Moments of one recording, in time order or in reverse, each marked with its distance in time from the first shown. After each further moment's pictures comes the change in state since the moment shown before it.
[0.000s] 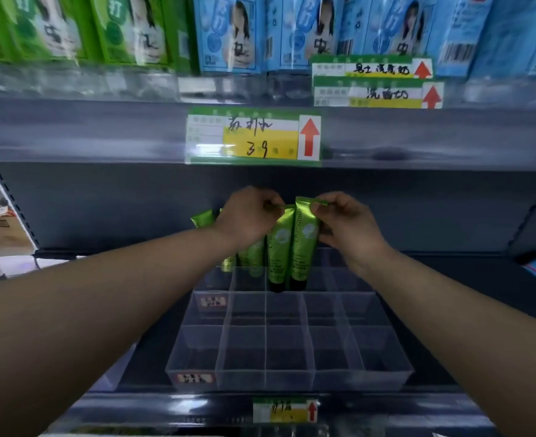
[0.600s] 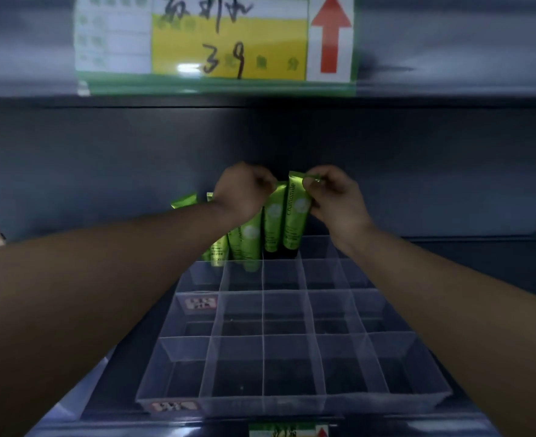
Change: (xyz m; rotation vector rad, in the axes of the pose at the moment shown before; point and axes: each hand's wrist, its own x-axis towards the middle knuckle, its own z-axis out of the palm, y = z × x) left_hand 0.059 -0.046 0.042 0.030 0.063 -0.017; right_hand 0.070 0.053 0.008 -0.039 0.022 -0.090
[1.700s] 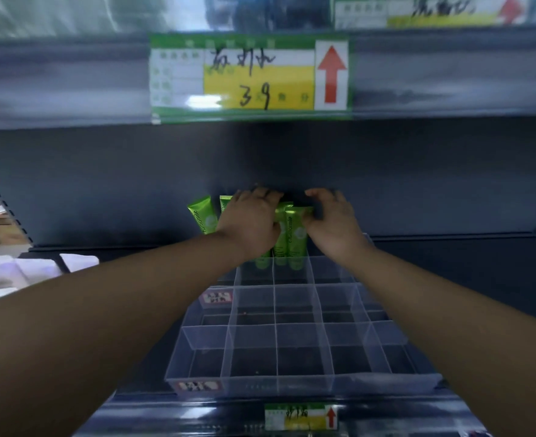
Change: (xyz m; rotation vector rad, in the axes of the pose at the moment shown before) left_hand -0.044 -0.001 -0.002 0.534 -0.168 0.151; right_hand -0.035 -0.003 0.004 -0.795 -0.060 -0.070
